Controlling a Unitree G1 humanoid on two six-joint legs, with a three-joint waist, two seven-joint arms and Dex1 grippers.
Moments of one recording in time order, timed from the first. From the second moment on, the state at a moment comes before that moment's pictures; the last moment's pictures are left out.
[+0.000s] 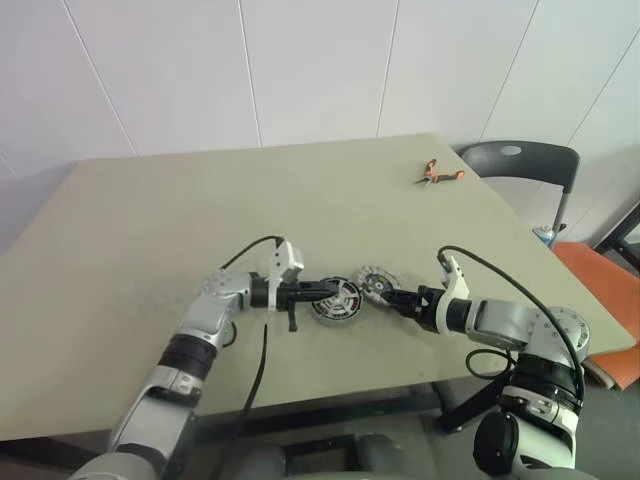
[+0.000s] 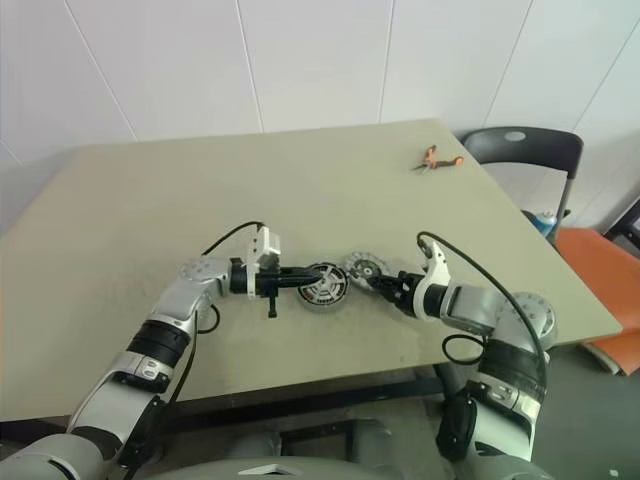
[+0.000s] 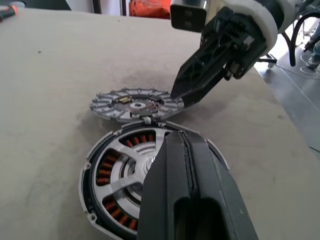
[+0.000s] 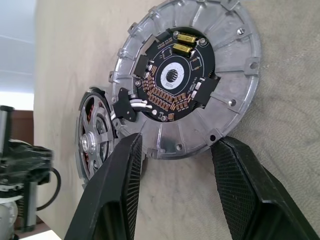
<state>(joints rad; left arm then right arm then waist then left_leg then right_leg) -0.54 0.30 -0.21 0.47 -0.24 0.10 -1.22 -0.45 -0.21 -0.64 0.12 1.05 1.61 -0.15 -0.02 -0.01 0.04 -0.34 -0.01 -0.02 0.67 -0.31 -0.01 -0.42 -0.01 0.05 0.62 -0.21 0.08</state>
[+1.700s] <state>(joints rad) -0.44 0.37 0.05 0.35 -0.39 0.32 -1.01 -0.49 -0.74 0.34 -0.31 0.49 0.95 0.65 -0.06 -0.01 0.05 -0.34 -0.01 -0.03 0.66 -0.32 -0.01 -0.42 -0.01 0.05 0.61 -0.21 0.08</state>
